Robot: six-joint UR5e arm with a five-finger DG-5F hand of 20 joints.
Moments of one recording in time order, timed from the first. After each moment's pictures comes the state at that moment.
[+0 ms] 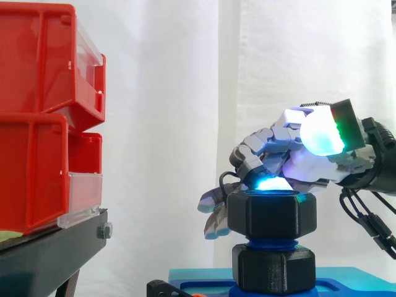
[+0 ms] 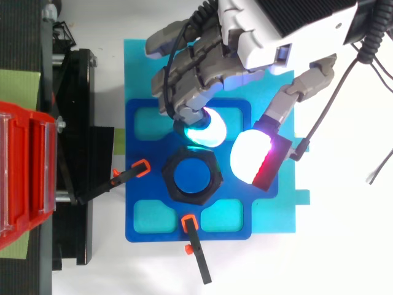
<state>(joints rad) -0.13 -2.37 -1.09 -2.67 -2.16 -0.95</state>
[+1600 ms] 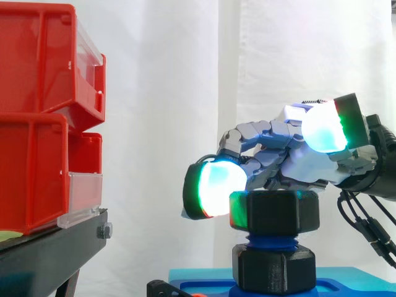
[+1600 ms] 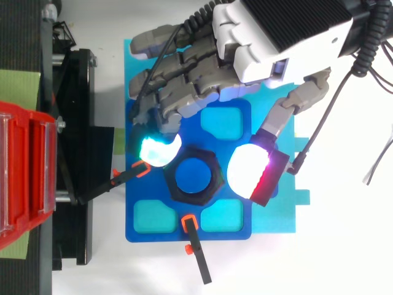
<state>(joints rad) -0.11 -2.37 -1.11 -2.59 -2.15 -0.93</state>
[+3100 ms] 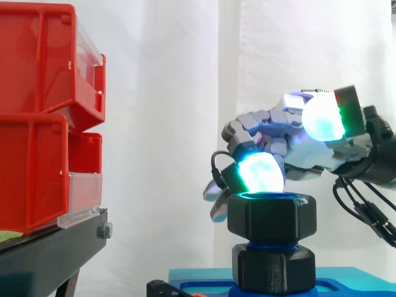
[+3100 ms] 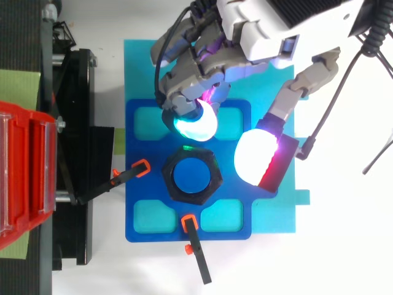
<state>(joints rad) -0.13 -2.37 -1.07 -2.61 -2.19 -0.93</state>
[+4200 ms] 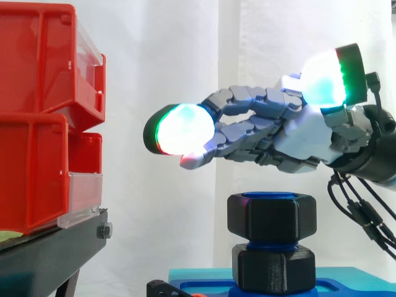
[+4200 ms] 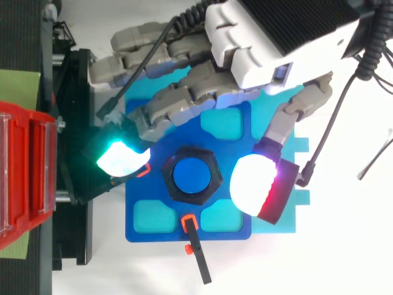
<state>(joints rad) -0.09 -2.37 -1.10 -2.52 -2.16 -0.90</state>
